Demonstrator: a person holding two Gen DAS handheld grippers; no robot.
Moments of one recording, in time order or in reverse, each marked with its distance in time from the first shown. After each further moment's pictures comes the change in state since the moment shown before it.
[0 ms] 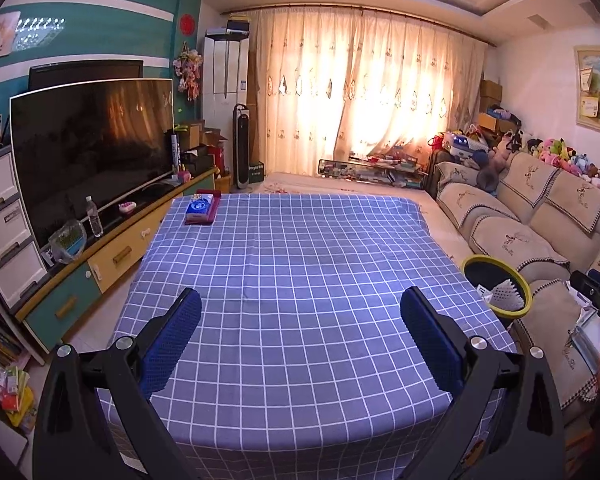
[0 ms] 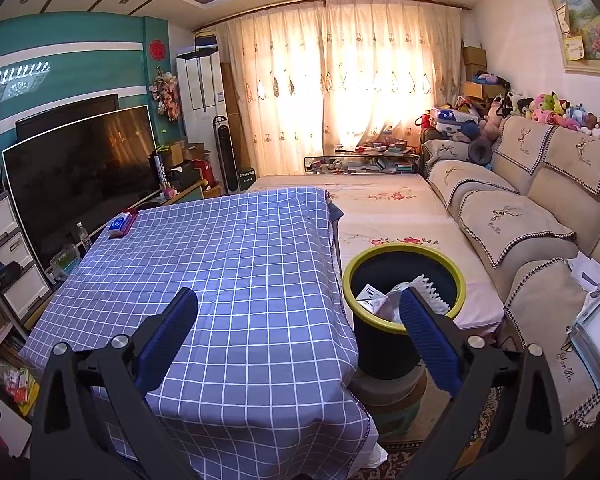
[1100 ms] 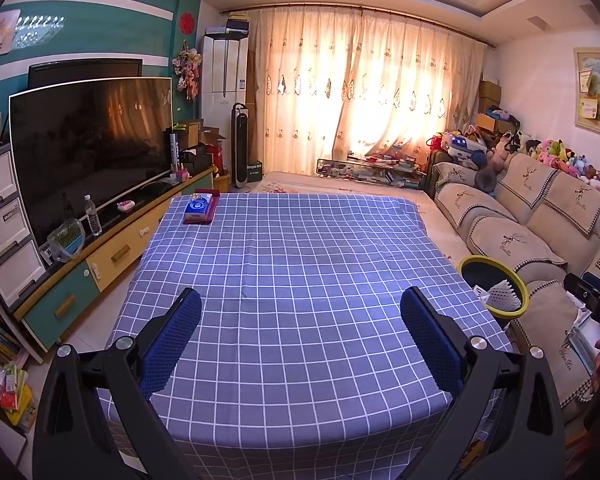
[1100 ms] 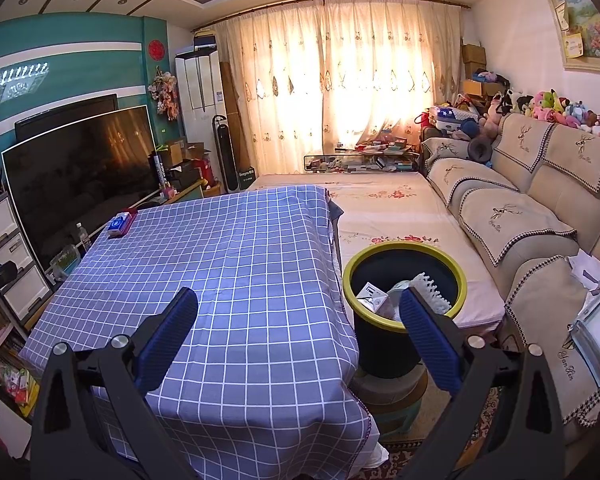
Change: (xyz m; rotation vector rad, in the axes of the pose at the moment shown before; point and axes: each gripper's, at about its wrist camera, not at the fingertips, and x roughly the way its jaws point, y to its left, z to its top) left arm -0.004 -0.005 0.000 -0.009 0.001 -0.005; right arm 0.004 0.000 -0.001 0.006 0.005 0.000
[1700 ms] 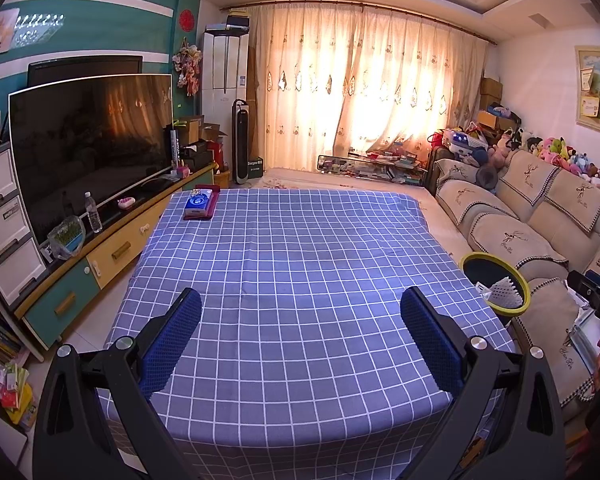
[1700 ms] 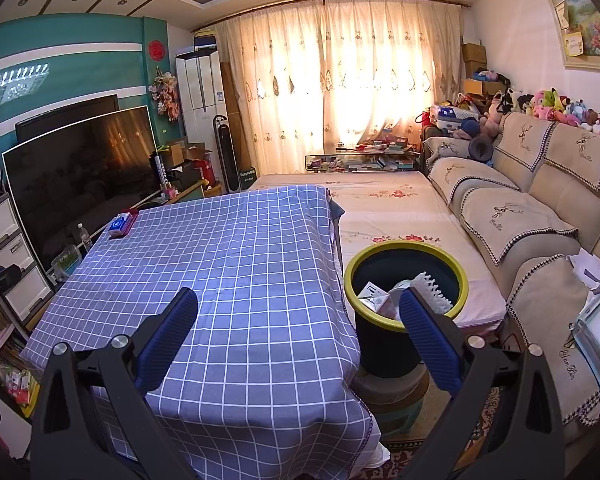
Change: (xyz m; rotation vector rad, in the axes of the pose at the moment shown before) left arm 0.006 0.000 -0.003 0.001 0.012 0.003; right arm 0.001 0.000 0.000 0.001 -0.001 0.004
